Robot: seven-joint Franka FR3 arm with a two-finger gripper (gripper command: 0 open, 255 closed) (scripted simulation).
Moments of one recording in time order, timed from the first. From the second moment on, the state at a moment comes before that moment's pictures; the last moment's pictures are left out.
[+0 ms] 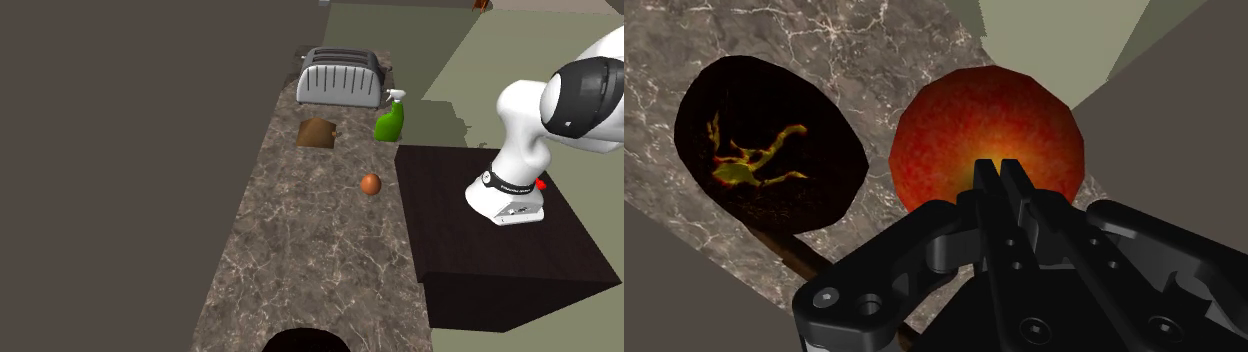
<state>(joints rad) 0.95 0.72 0.37 -1.06 -0.29 1.68 0.55</state>
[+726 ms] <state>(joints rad) 0.93 0.74 0.36 -1.18 -0.30 1.81 0.57</state>
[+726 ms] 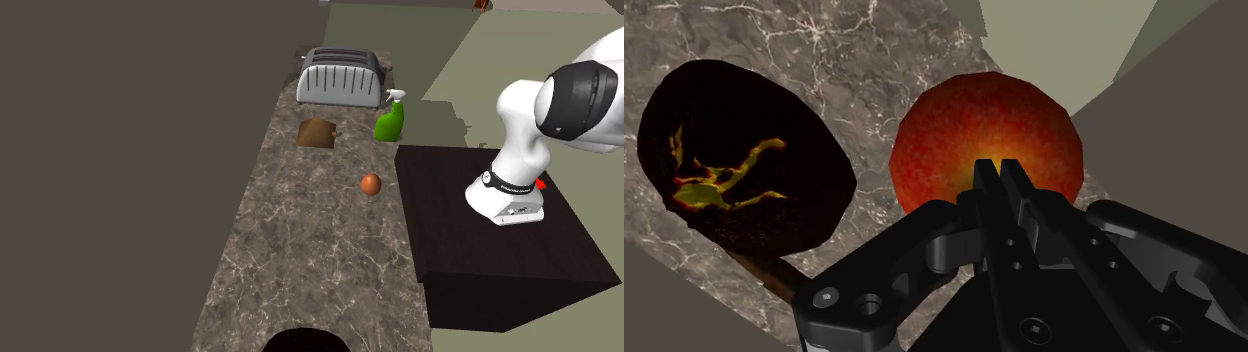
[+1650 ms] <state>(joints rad) 0.93 0.80 0.35 -1.26 -0.33 1.95 0.60</state>
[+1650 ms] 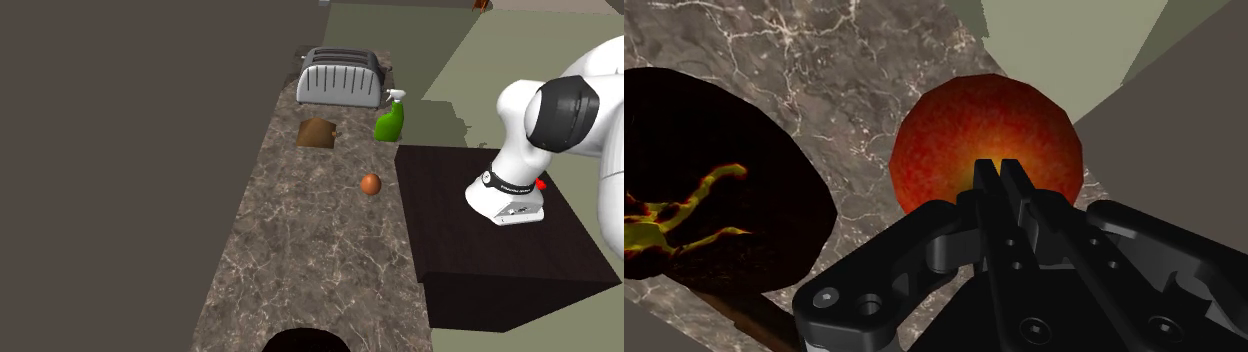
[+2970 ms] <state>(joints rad) 0.94 0.90 0.32 -1.29 -0.36 2.07 0.62</state>
